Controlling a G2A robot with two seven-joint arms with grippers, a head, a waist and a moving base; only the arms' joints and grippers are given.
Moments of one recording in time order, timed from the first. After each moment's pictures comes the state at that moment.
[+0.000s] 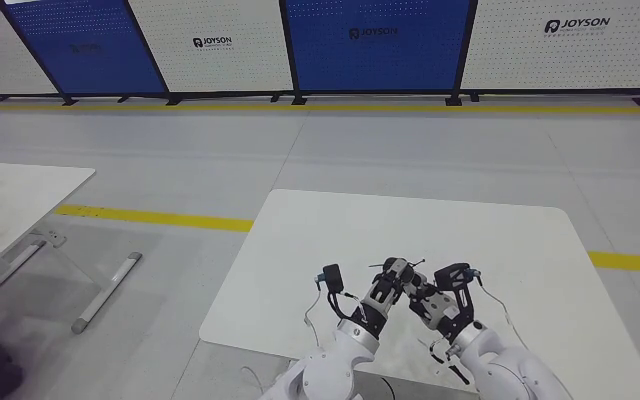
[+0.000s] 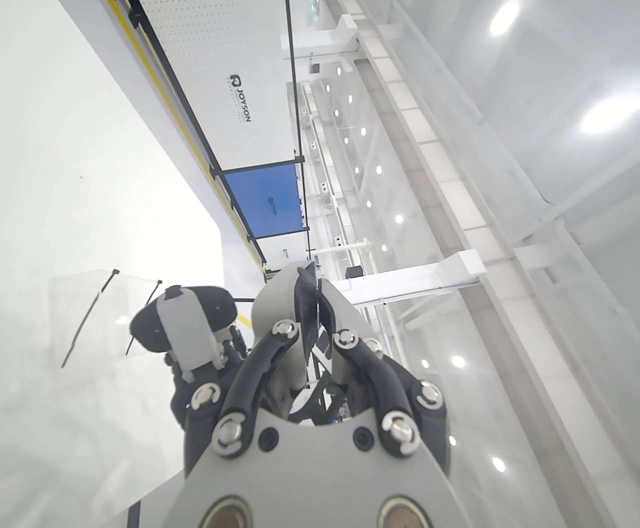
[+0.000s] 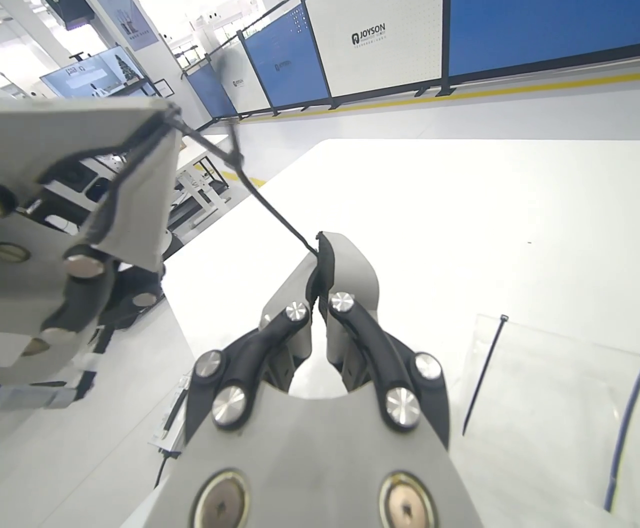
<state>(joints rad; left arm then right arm) 1.60 -1.42 -0.92 -1.92 -0.04 0.03 0.26 -1.53 -1.21 1.17 -1.82 -0.86 -0.22 0.37</state>
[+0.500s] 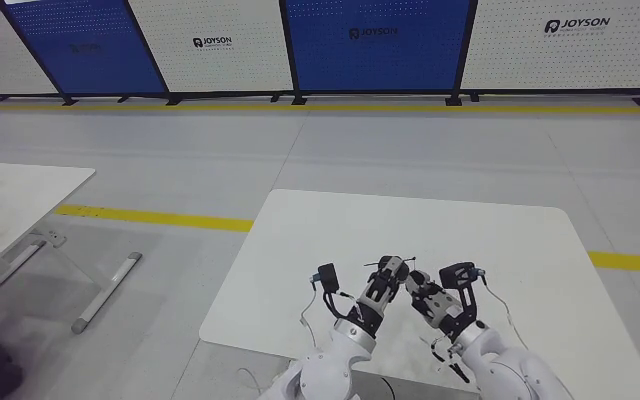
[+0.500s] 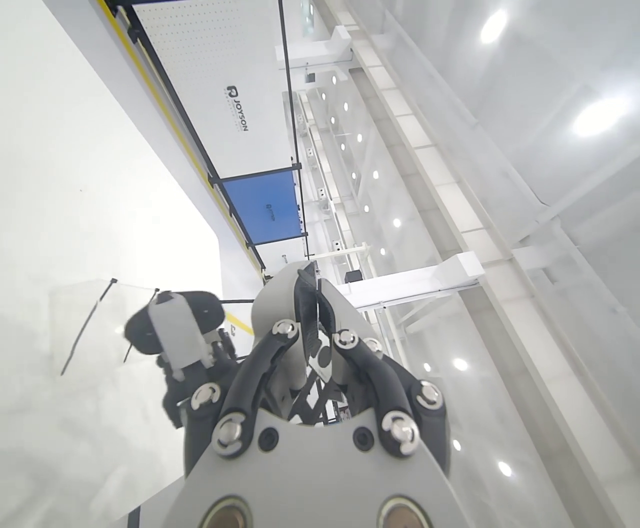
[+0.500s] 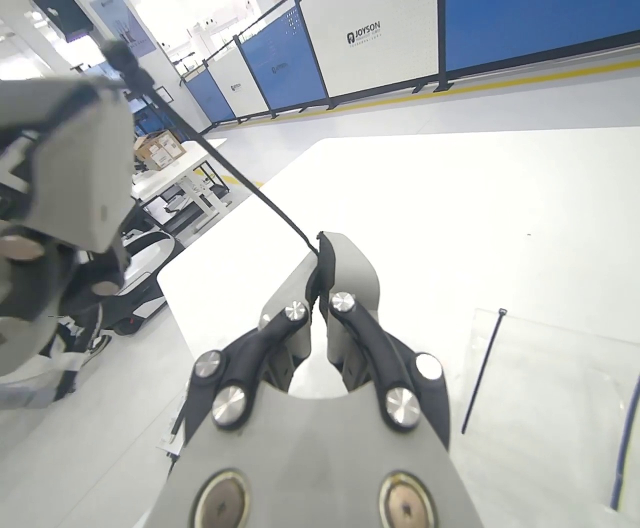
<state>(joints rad) 1.61 -1.42 -0.94 -1.92 -0.03 0.04 0.29 -1.54 -1.21 1.20 -1.83 -0.80 -0.20 0.33</state>
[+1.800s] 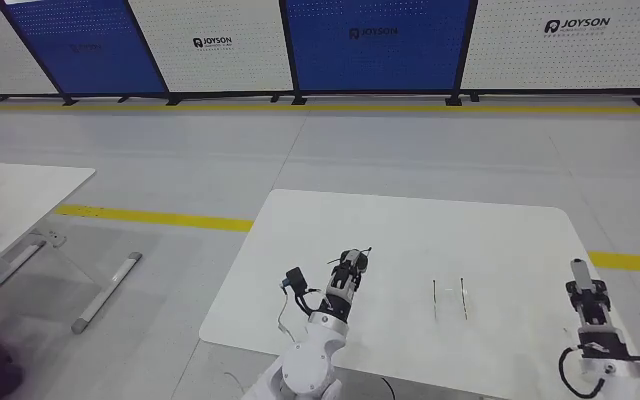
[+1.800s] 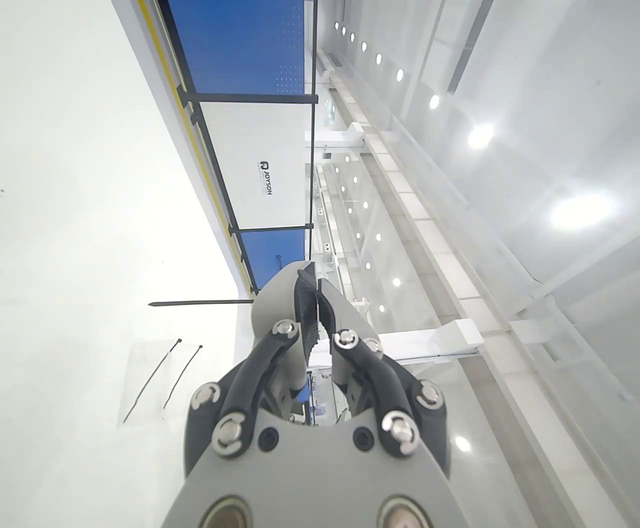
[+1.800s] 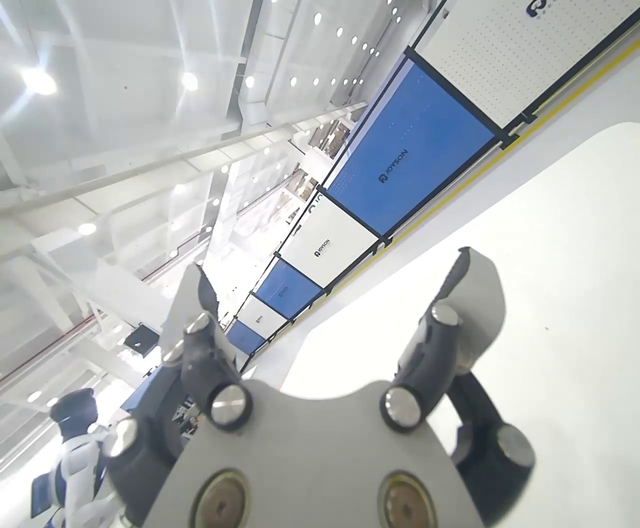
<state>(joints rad) 1.66 -1.41 -1.06 -1.88 -0.14 -0.01 0.37 -1.79 -1.20 1.69 -1.87 -0.22 -0.24 -0.01</state>
